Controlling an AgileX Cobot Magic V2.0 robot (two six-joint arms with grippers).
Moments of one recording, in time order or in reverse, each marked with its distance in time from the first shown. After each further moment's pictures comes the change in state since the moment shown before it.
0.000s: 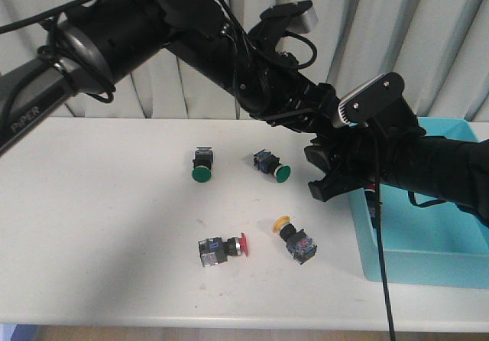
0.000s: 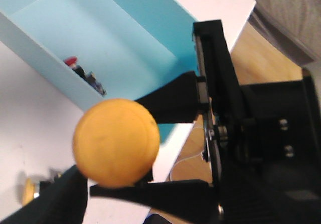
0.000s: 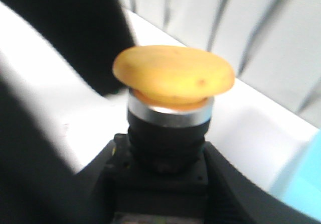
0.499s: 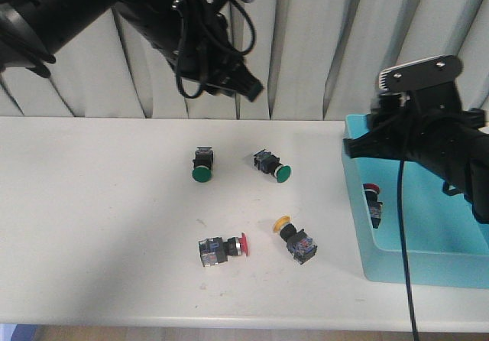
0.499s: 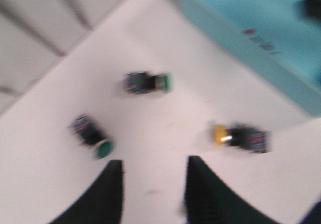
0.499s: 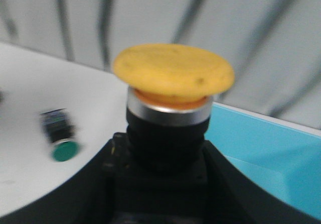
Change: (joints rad) left arm -0.008 -0.132 0.000 0.700 0.044 -0.147; right arm 0.000 0.000 0.000 0.108 -0.452 0.074
